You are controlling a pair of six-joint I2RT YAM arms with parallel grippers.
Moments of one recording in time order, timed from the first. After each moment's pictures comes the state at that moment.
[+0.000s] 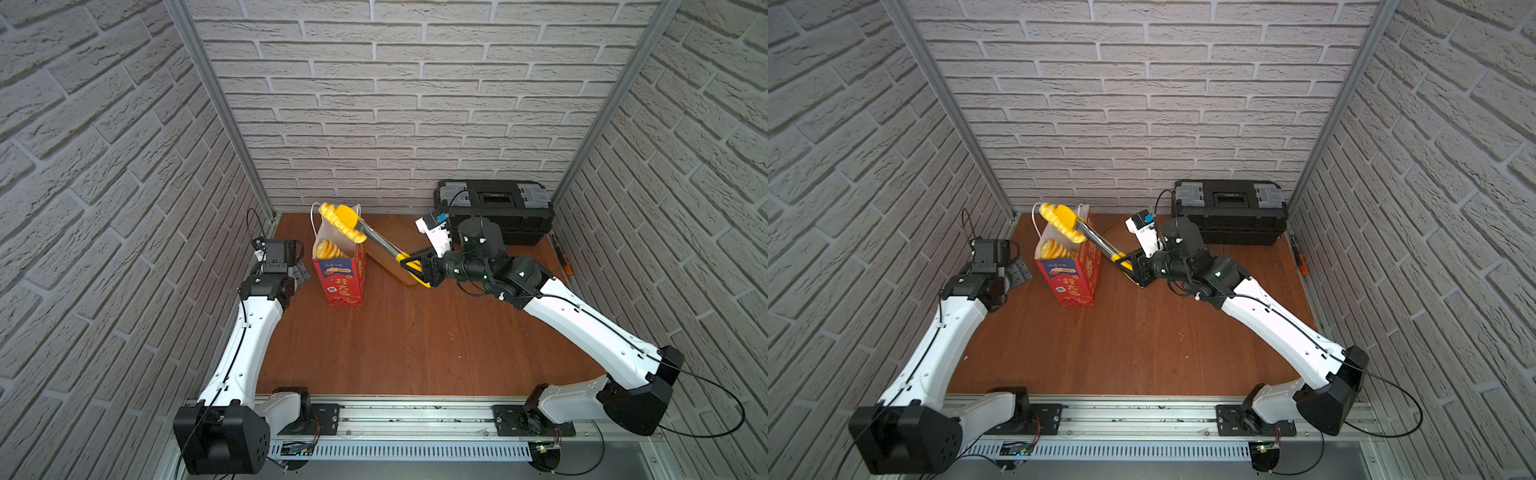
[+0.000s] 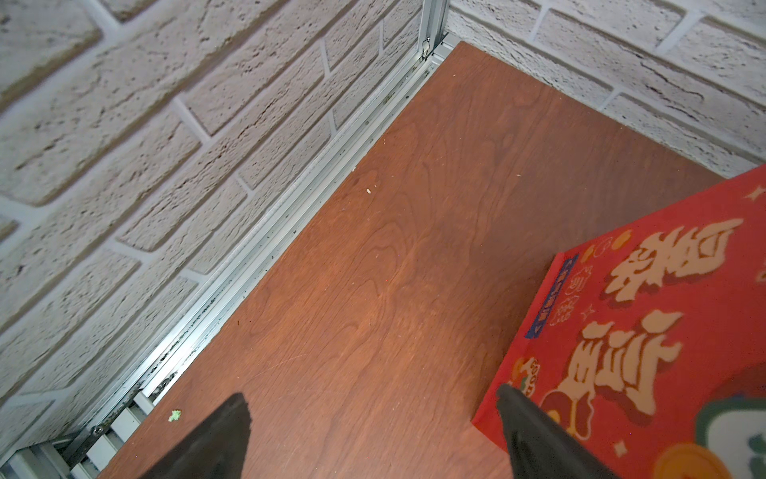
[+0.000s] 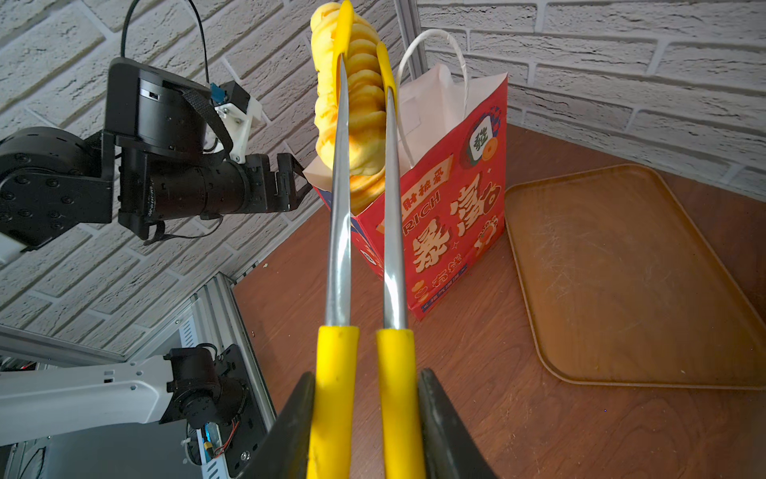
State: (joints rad) left arm -0.02 1.14 1.06 -0.79 -0.42 -0.49; right arm 0.71 1.38 1.46 -0.55 -0.26 0.25
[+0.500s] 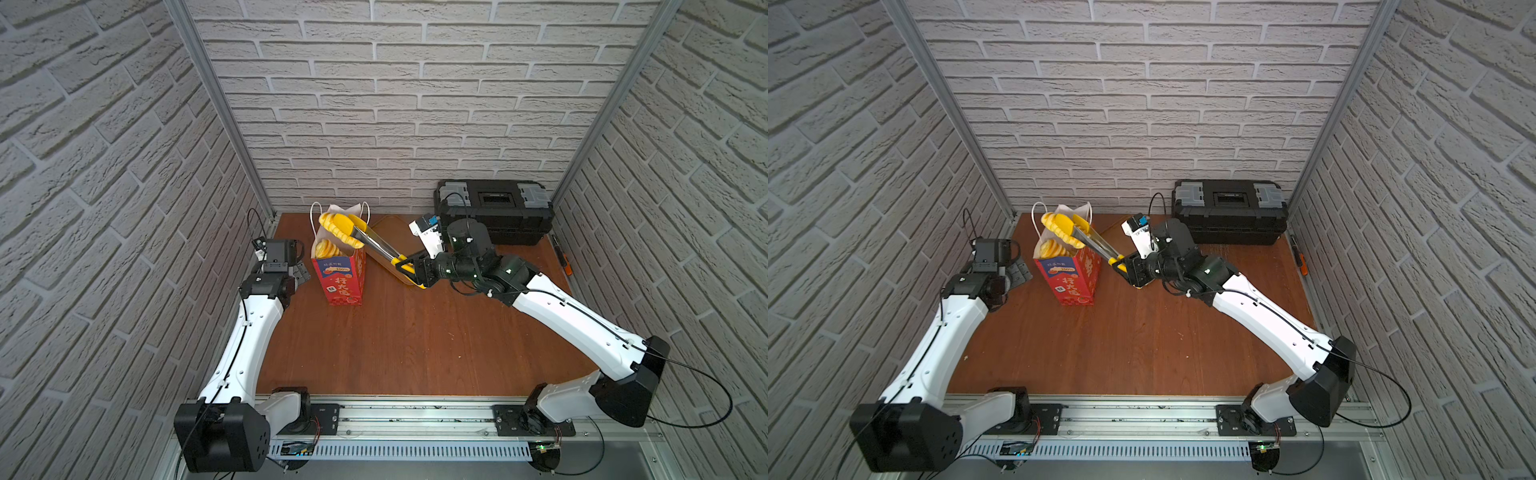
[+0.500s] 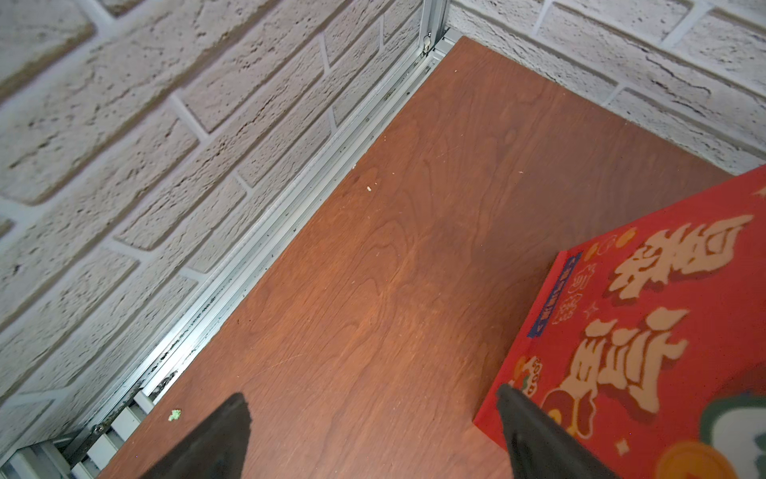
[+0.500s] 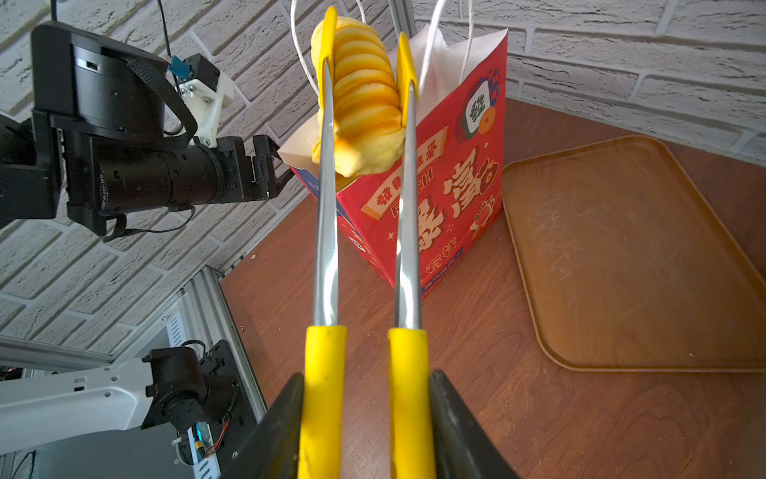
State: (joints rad) left arm -0.02 1.15 1.06 -0.79 -0.42 -0.49; right arm 0.72 1.43 1.46 -0.55 -0.24 0.26
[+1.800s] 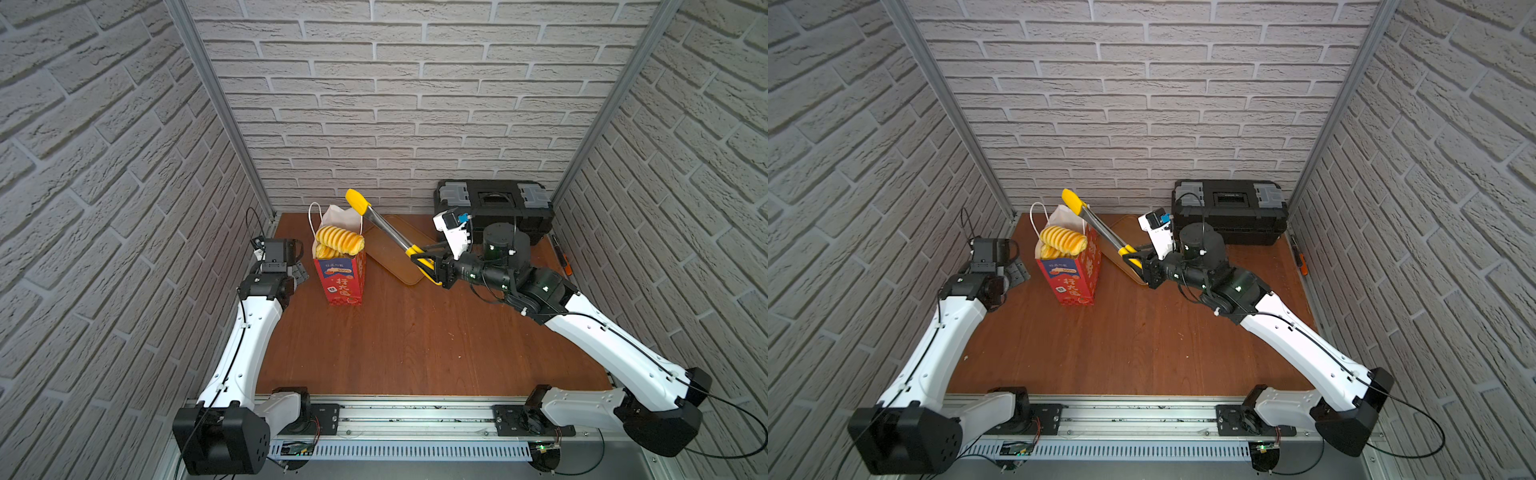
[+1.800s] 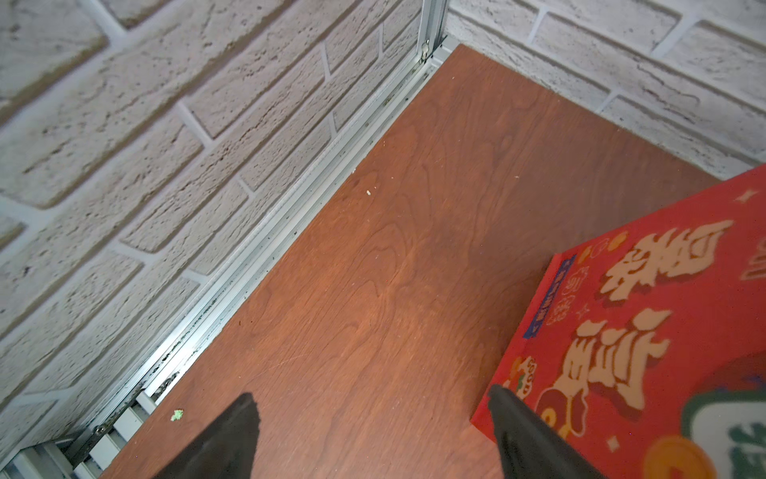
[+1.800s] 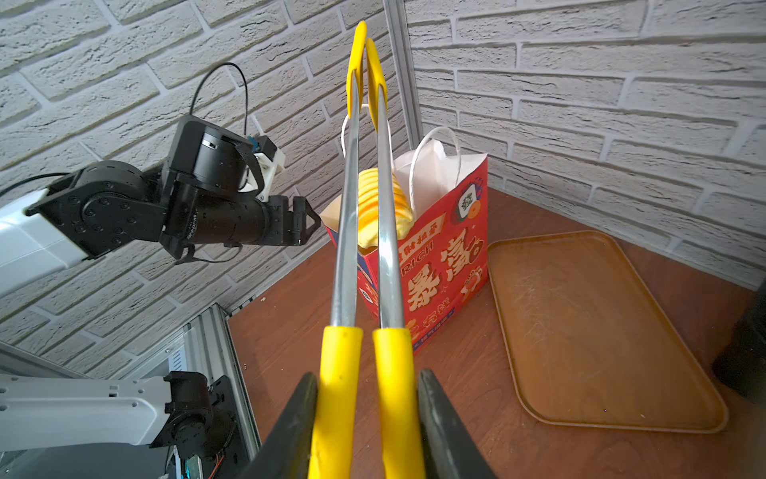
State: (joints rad) left arm -0.02 1.11 1.08 -0.80 -0.42 -0.48; right arm 0.72 1.21 1.37 -0.46 -0.19 0.20
